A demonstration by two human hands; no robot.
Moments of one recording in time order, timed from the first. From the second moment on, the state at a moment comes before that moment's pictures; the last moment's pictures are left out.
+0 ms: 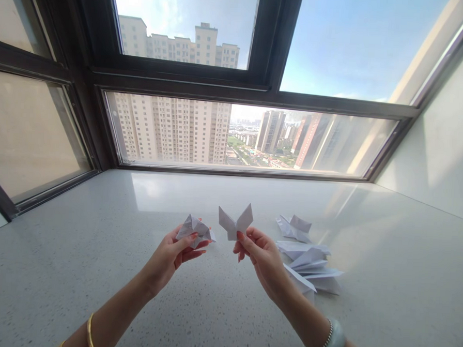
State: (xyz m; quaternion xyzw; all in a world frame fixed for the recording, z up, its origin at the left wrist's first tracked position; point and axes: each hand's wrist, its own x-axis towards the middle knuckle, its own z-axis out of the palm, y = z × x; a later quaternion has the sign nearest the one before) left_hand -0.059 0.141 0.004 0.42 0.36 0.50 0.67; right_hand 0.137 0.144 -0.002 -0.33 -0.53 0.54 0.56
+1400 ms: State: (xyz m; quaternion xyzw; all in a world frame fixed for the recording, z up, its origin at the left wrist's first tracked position) left_hand -0.038 0.127 -0.009 0.57 0.33 0.42 0.63; right_hand 0.108 0.128 -0.019 -0.39 -0.60 0.55 0.42
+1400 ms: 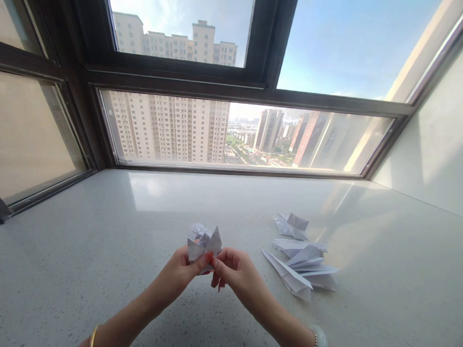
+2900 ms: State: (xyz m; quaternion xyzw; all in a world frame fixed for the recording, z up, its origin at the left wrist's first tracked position) left_hand -0.084 0.172 -0.012 0.31 0.40 0.68 0.54; right_hand 0.123 0.160 -0.007 -0.52 -0.81 0.19 0.18
